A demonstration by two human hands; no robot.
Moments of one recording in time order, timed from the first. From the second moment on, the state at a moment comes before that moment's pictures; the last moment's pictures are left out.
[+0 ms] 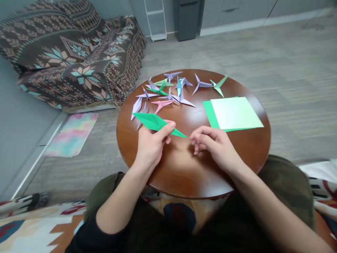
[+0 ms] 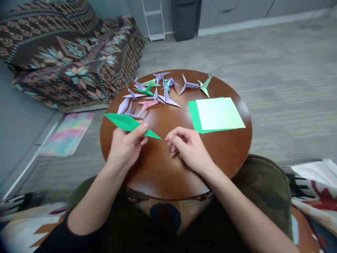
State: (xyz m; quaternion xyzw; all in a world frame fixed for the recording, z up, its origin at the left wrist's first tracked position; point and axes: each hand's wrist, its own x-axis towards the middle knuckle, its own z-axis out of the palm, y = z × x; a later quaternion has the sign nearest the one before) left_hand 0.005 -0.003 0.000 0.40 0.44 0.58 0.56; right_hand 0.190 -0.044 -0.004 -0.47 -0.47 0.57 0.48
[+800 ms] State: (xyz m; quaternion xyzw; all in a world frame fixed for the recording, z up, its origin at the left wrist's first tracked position) left_hand 0.019 -0.020 -0.012 0.45 0.43 0.58 0.52; right_hand 0.182 -0.048 -0.006 -0.46 -0.51 0.54 0.49
